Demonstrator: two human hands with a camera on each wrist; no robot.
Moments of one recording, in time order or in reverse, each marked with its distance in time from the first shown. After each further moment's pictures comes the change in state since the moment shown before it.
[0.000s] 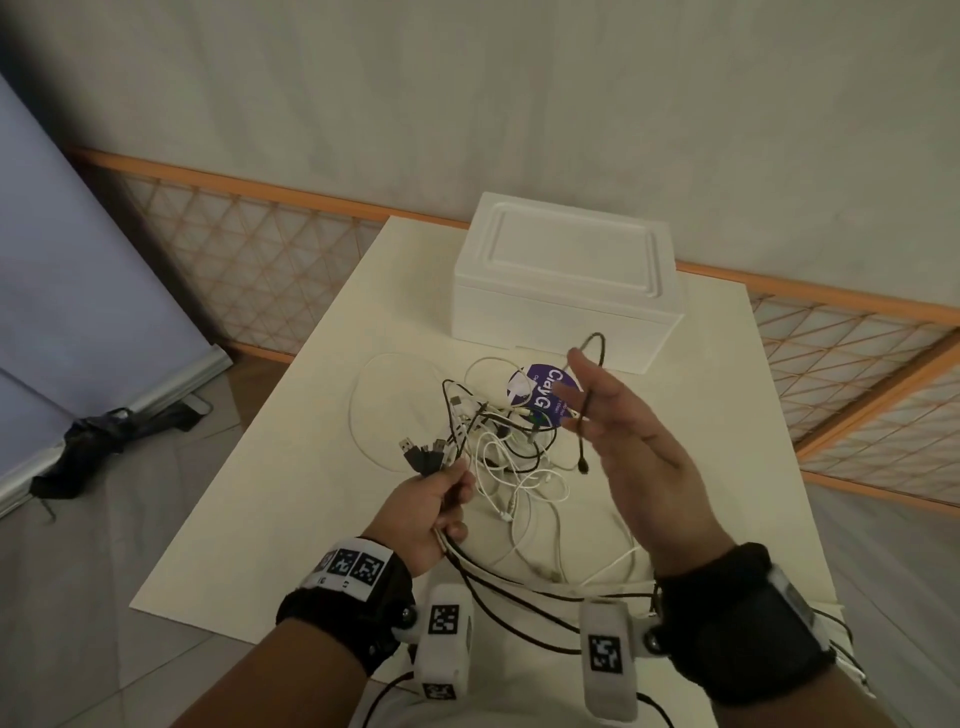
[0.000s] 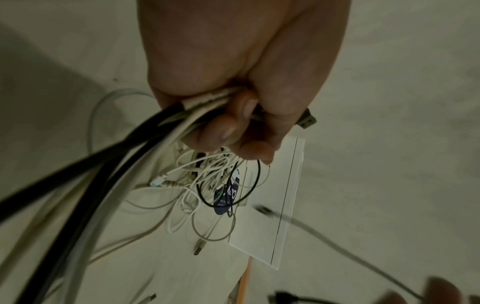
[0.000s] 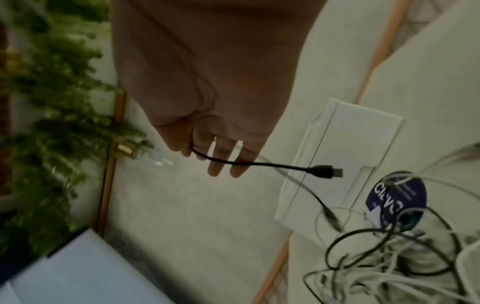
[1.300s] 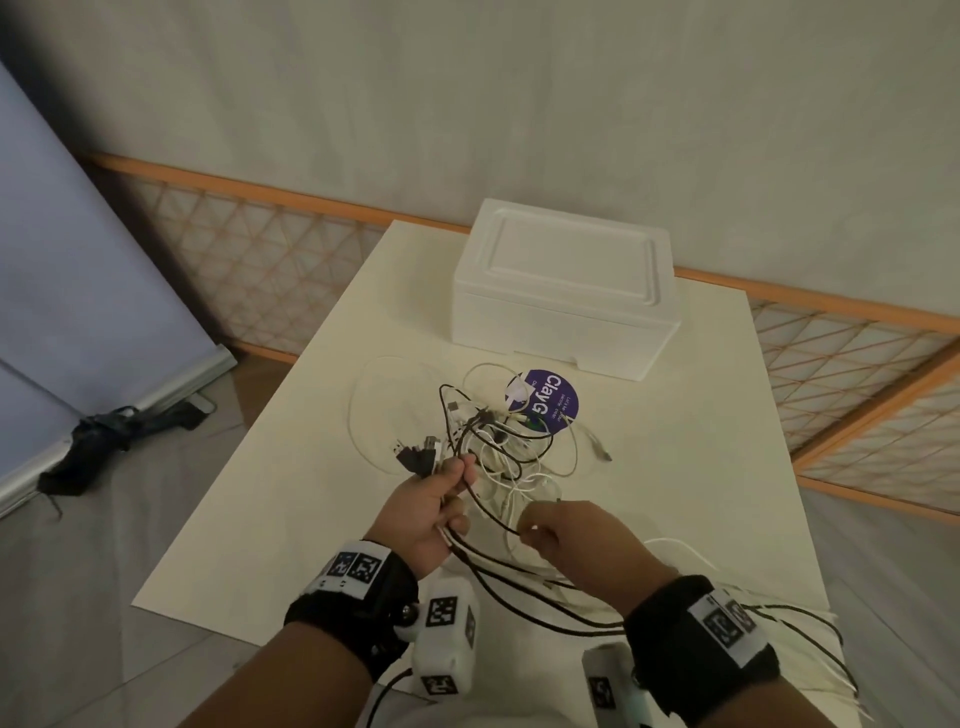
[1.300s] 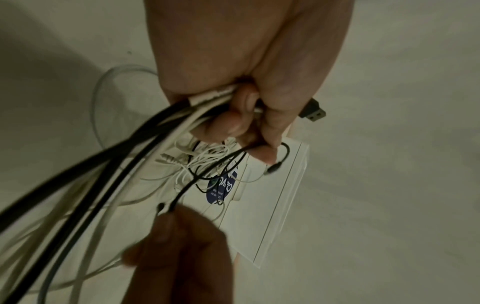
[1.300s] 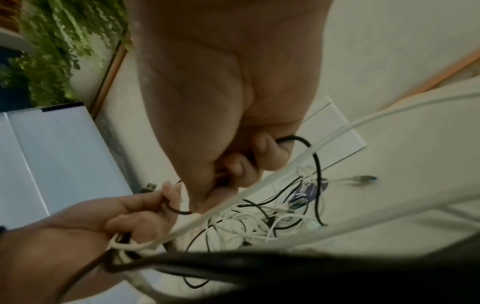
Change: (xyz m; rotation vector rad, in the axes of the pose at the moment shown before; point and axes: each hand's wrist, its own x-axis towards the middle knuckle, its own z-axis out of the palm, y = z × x) left_hand -0.004 0.001 0.012 -0.163 -0.001 0.051; right_hand -0.018 0.064 -0.016 -1.301 -0.510 0.279
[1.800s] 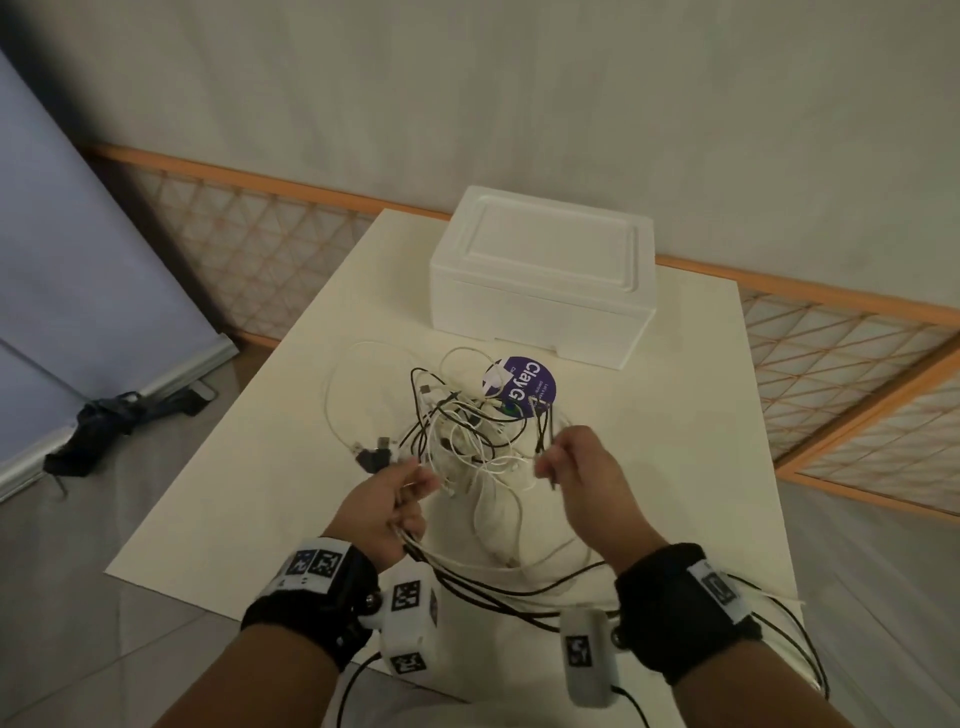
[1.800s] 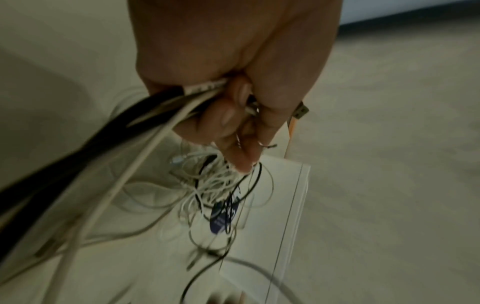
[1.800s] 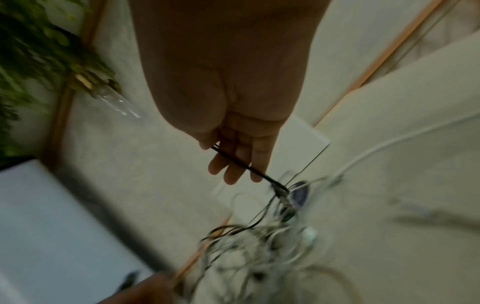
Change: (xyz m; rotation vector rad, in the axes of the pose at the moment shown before) left_hand -0.002 -0.017 -0.004 0.010 0.206 -0.083; right_hand -0.005 0.037 -0.017 0.601 0.467 0.089
